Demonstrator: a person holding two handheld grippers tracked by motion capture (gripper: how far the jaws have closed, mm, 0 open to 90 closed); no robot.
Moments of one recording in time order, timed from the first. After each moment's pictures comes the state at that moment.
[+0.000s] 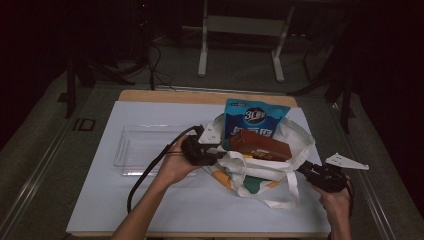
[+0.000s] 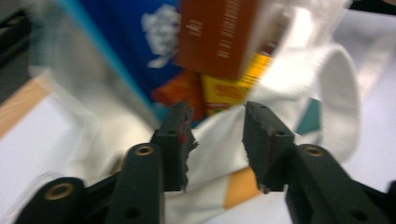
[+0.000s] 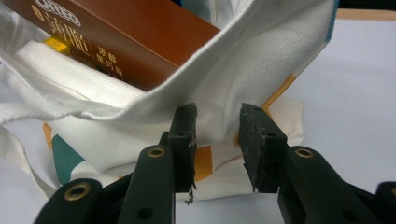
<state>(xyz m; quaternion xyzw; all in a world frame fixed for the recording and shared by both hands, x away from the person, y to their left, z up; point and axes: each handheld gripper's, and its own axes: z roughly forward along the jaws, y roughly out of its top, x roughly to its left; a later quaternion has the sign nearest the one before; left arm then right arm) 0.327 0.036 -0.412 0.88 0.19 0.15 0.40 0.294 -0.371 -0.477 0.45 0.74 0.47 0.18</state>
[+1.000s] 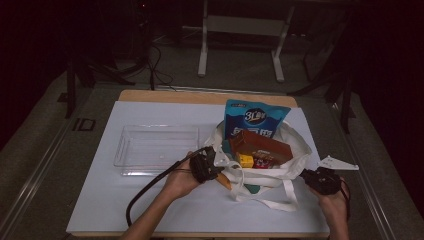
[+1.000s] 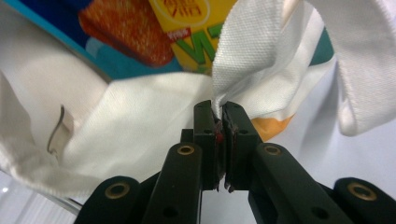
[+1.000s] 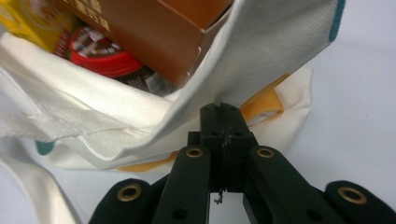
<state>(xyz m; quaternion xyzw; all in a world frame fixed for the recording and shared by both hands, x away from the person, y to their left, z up) 0.307 0.014 -0.465 0.92 0.18 0.17 0.30 0.295 -0.363 -0.492 0.45 0.77 0.42 0.18</state>
